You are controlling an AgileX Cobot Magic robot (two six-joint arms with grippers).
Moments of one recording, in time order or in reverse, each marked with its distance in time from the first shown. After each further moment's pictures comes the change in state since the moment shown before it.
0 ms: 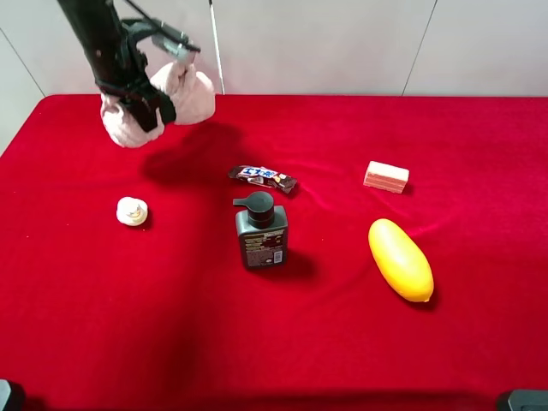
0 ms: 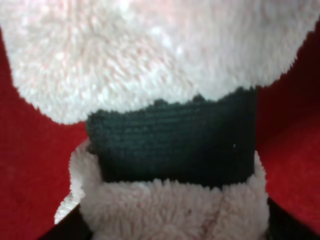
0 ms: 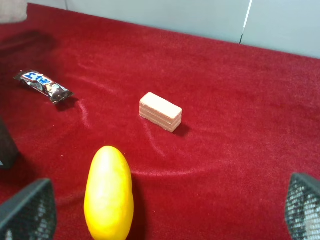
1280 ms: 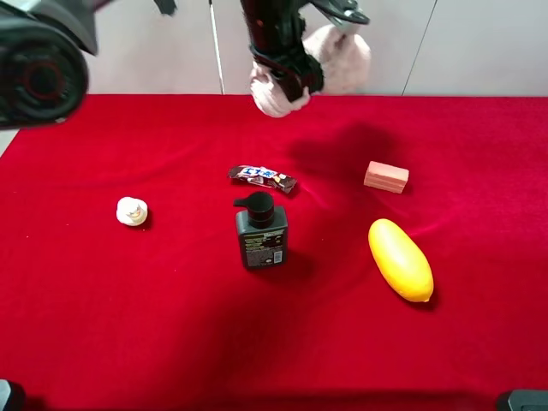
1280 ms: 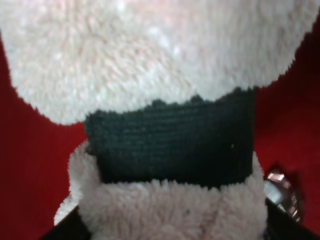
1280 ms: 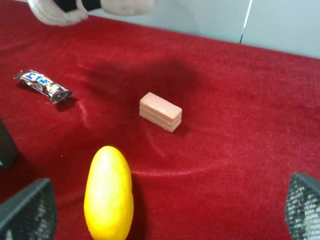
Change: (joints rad) left arm -0.376 0.360 -0.752 -0.067 0.164 -0.029; right arm 0.000 0.000 0.000 0.000 0.000 0.000
